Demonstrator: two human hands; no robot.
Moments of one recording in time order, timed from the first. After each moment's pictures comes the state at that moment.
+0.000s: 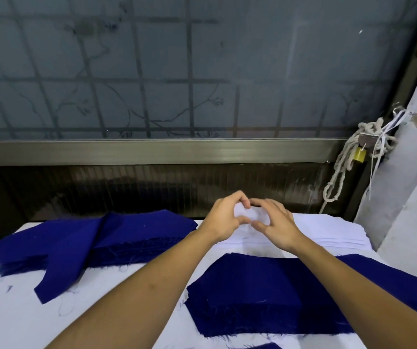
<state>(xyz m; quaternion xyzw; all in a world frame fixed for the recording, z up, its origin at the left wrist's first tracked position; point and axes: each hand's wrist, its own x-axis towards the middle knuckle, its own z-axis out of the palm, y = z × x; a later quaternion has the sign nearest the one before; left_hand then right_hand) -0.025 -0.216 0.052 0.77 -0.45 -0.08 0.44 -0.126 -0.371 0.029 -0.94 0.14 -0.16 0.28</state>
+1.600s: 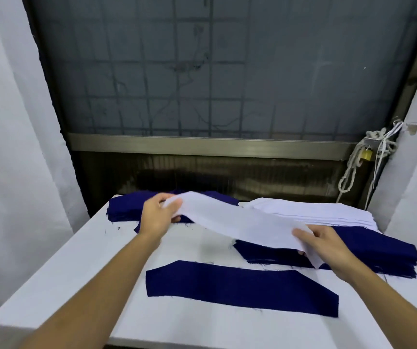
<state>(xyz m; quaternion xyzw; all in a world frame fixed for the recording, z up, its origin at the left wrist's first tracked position) -0.093 0.091 0.069 0.73 -0.12 0.04 0.67 -0.297 -0.248 0.050 -0.82 0.18 -0.14 0.52</state>
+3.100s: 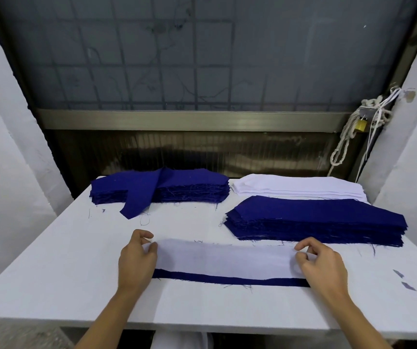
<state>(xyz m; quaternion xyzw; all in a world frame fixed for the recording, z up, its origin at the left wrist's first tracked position) -0.140 0.129 -0.061 0.87 -0.07 0.09 0.48 -0.343 -0.216 -0.038 -0.86 0.34 -0.25 0.28</state>
